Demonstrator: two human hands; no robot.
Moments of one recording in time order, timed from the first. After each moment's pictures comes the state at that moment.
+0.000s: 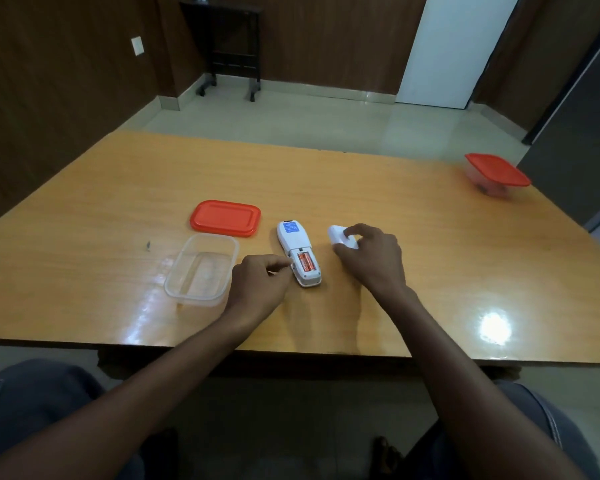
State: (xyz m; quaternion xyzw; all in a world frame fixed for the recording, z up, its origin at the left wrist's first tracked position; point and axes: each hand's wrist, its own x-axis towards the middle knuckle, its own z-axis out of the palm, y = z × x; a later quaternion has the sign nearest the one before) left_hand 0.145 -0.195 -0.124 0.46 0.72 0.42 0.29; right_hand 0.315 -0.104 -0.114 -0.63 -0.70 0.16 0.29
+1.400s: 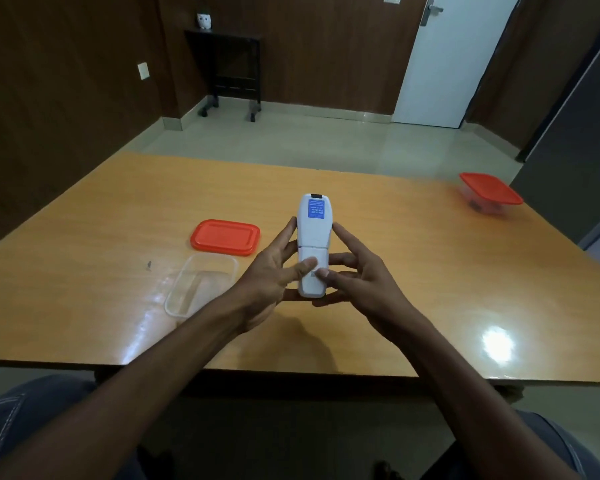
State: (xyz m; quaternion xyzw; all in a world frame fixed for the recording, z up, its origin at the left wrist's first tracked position) left_hand 0.143 -0.173 -0.094 0.45 0.44 0.51 0.59; right_hand 0.322 -0.146 -0.082 -0.41 -0.65 0.54 0.35
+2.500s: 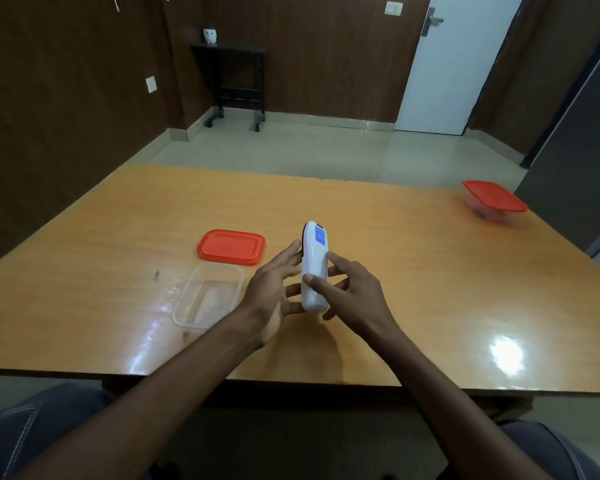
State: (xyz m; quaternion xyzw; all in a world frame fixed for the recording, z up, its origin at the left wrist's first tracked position) left_hand 0.146 -0.173 -0.102 0.32 0.45 0.57 0.61; right_hand 0.296 -0.148 -0.097 -0.51 -0.68 0.38 0.36
